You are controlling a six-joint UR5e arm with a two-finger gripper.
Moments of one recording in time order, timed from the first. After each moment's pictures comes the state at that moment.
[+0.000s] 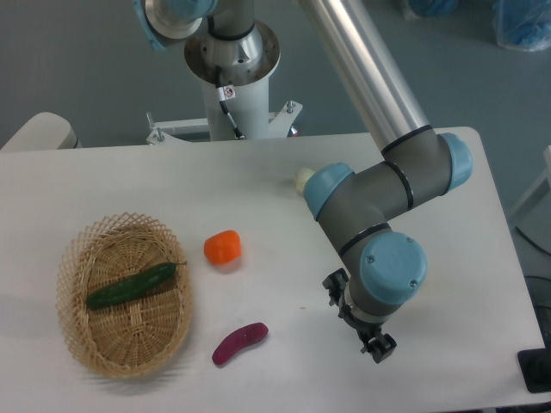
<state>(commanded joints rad) 2.48 -2.30 -1.13 -1.33 1.55 1.52</state>
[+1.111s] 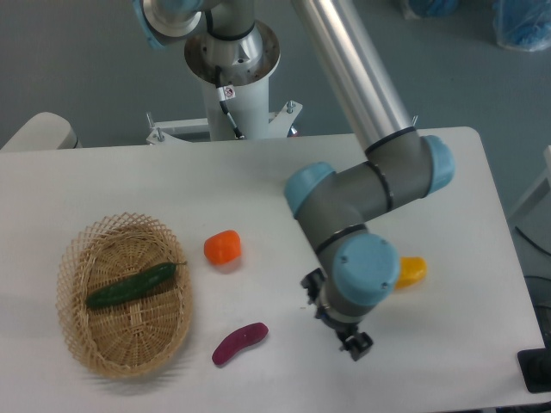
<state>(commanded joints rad) 2.37 -2.24 -1.21 -1.33 1.54 1.33</state>
